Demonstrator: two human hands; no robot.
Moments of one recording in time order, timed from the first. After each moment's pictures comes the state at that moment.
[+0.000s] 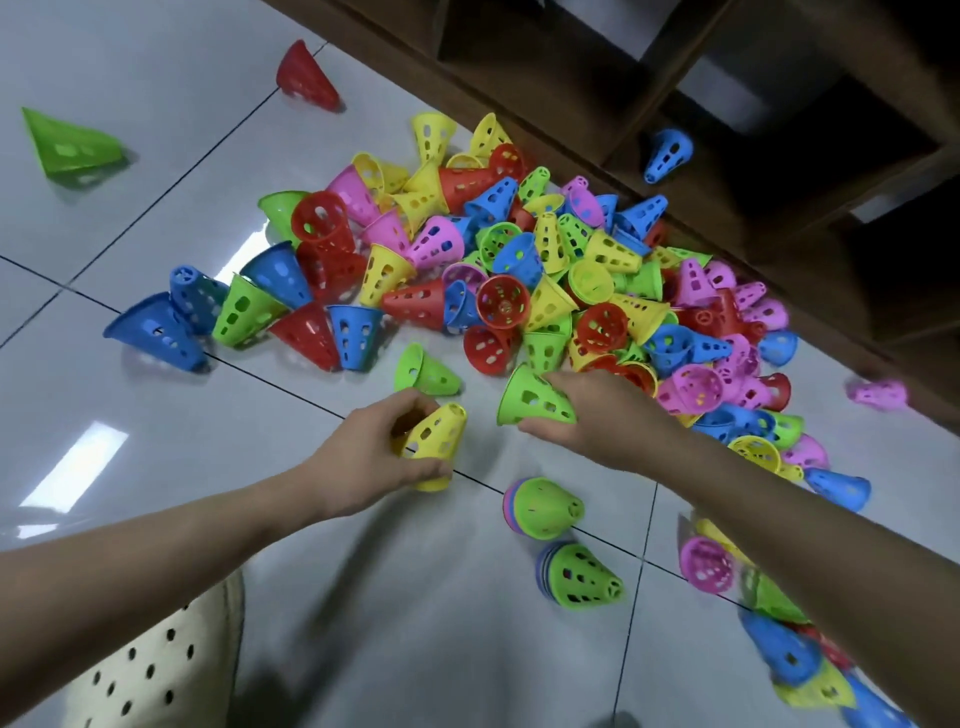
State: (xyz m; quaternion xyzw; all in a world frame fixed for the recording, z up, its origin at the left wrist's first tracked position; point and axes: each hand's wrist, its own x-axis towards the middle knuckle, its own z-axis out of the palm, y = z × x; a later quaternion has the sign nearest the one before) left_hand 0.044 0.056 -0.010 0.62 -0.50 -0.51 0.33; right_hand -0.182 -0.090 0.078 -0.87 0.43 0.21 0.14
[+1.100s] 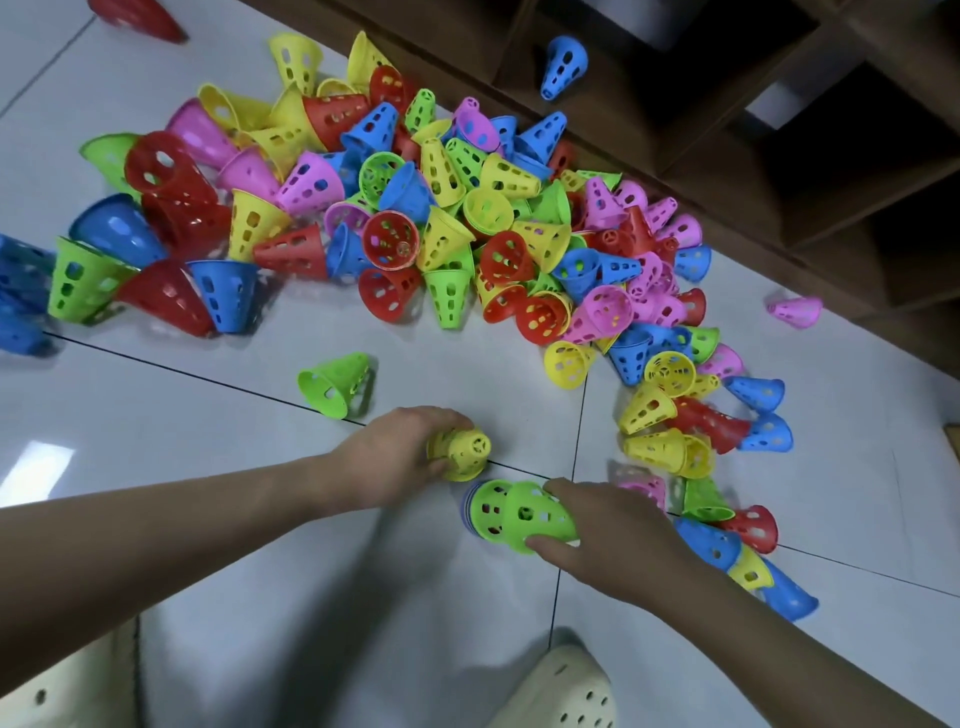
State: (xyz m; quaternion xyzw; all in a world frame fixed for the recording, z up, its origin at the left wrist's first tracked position) left_hand -0.081 0.031 -0.038 0.51 -0.70 -0.45 0.20; right_hand -0.334 0.039 0.076 -0.79 0.52 0.26 0.17
